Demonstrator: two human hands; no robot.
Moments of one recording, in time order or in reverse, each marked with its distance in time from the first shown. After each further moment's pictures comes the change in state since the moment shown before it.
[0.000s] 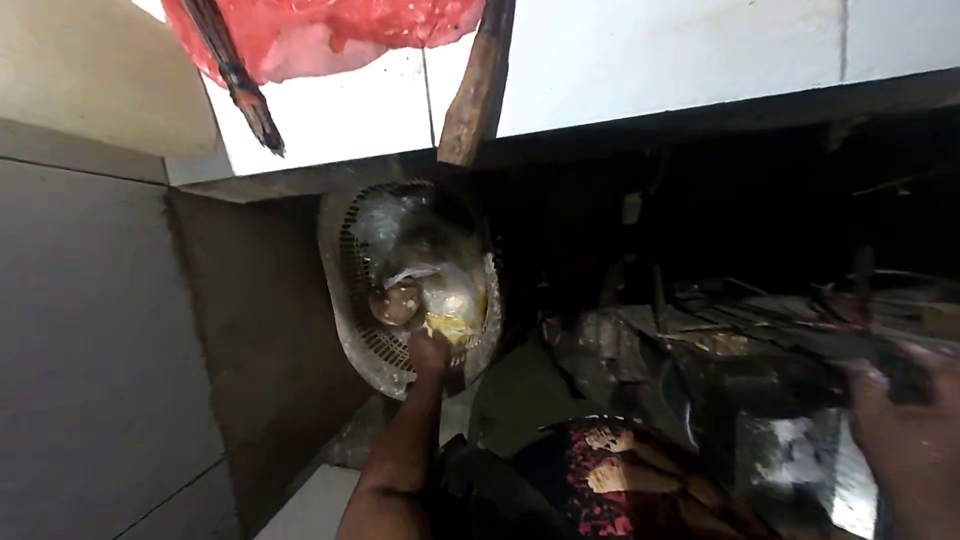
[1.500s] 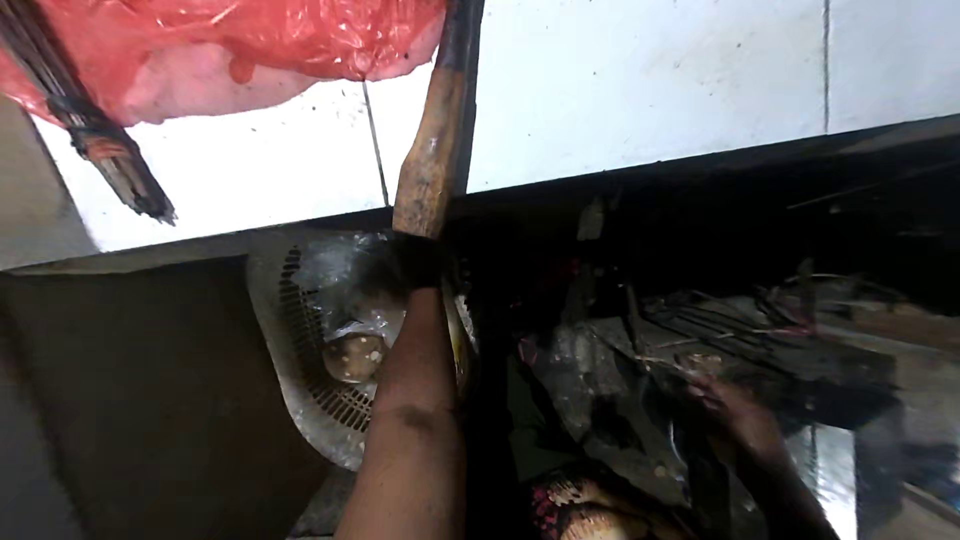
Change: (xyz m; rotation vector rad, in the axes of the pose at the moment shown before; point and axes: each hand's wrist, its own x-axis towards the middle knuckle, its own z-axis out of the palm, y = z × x) left_hand 0.079 0.254 -0.076 0.215 0.023 0.209; right_hand -0.014 -0.071 0.094 0.507 -0.412 0.524
